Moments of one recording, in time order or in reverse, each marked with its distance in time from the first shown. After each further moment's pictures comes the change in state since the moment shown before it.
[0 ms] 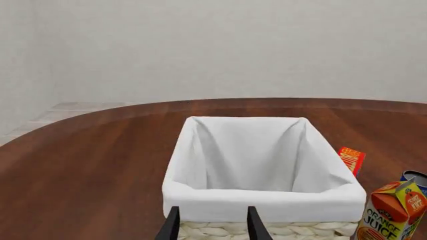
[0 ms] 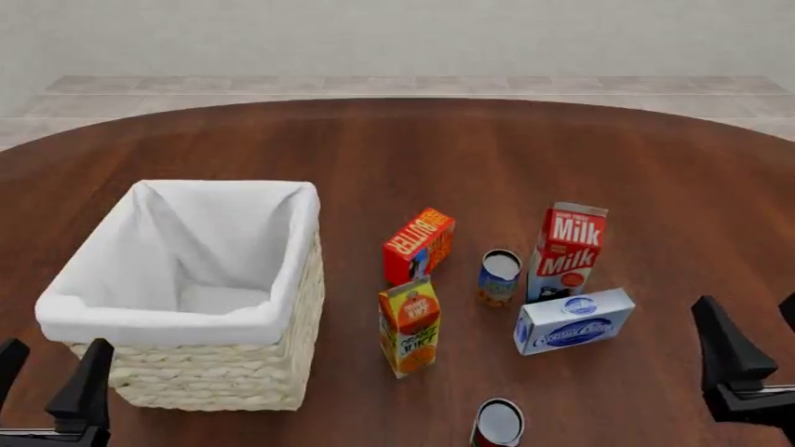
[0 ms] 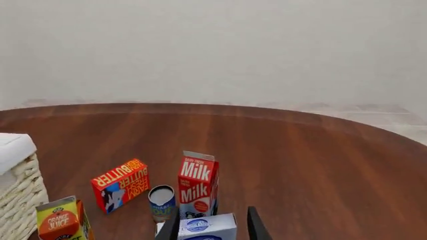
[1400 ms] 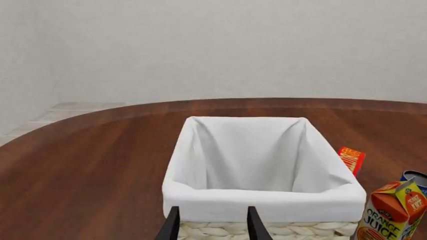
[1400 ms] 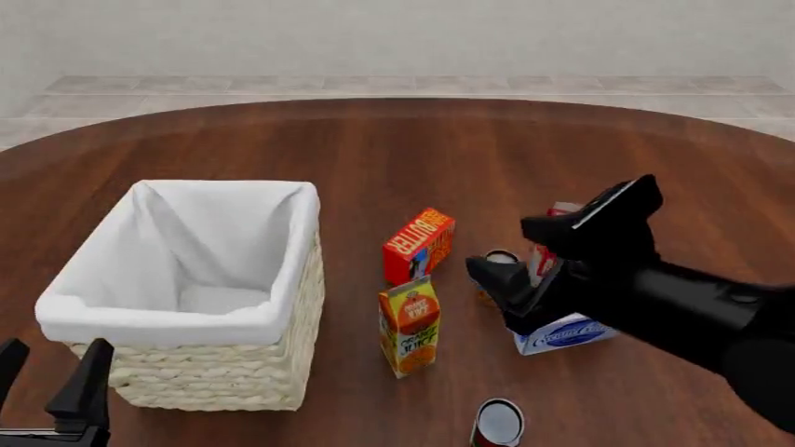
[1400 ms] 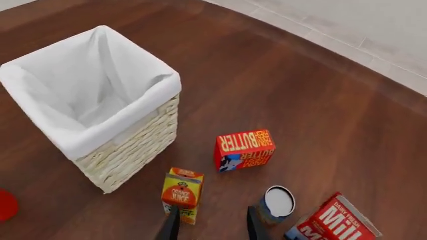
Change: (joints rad) left arm 0.000 0.000 0.000 0.000 0.000; right arm 0.596 0.816 -0.514 0.145 -0.090
